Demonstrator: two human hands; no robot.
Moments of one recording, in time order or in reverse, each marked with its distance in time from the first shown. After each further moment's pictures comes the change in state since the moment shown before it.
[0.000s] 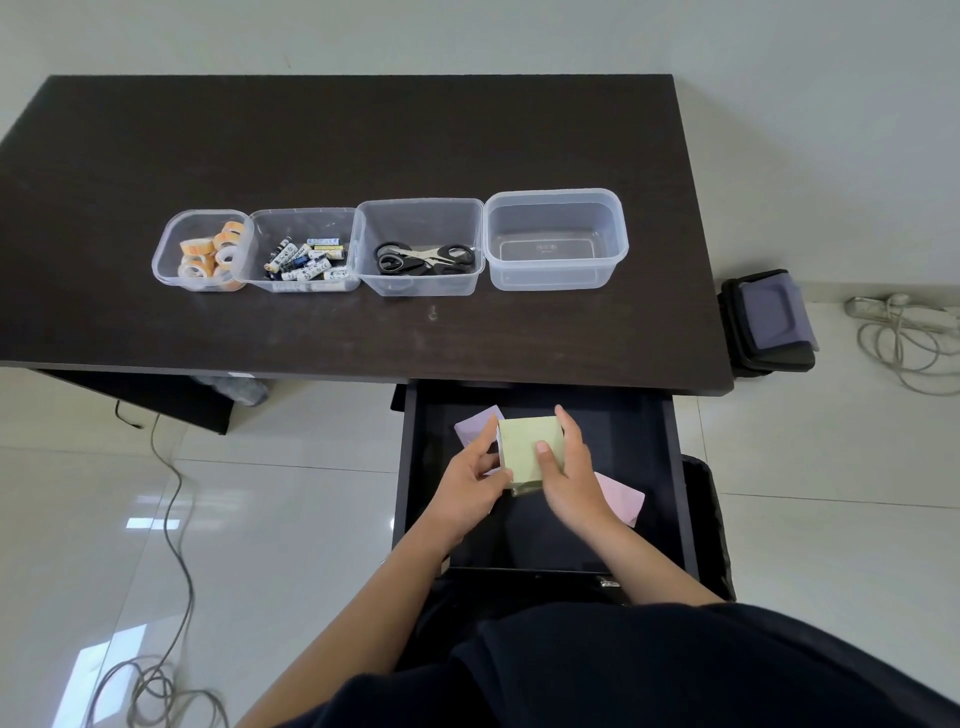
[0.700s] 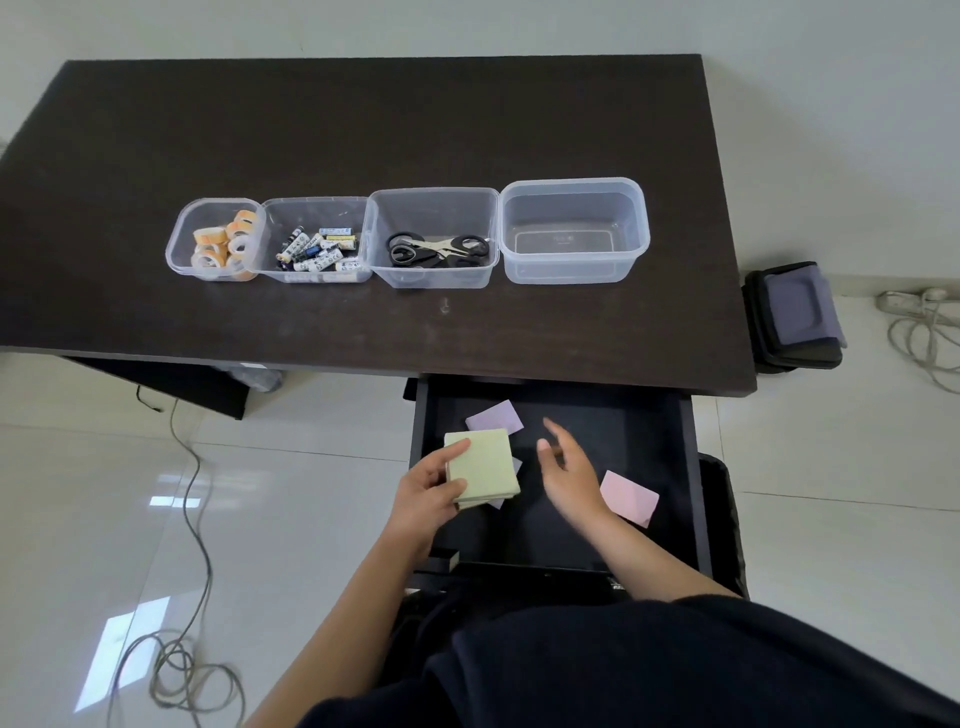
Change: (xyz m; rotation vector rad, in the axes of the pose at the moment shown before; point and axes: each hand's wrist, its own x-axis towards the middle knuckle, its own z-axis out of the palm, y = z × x) left_hand -0.022 -0.015 -0.039 -0.311 0.217 -0.110; right_hand 0.028 0.026 0.020 0.013 -0.012 0.087
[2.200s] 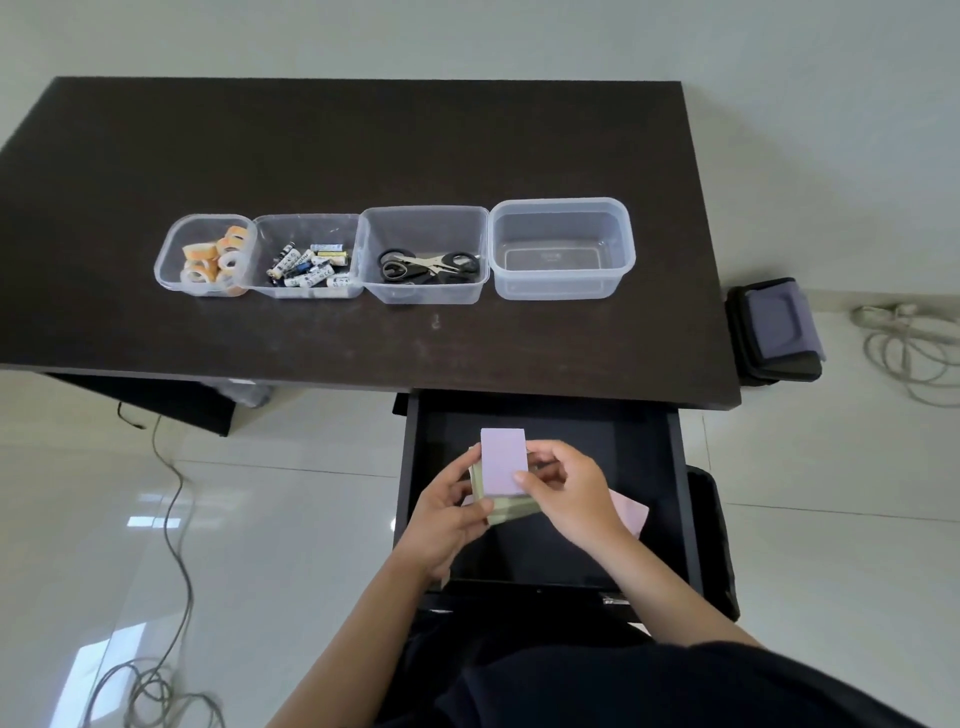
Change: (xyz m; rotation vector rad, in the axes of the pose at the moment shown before) left_hand 0.000 -0.004 0.018 -0.074 -0.228 -0.017; right_hand -0.035 -0.038 -0.025 0.003 -0.022 -0.213
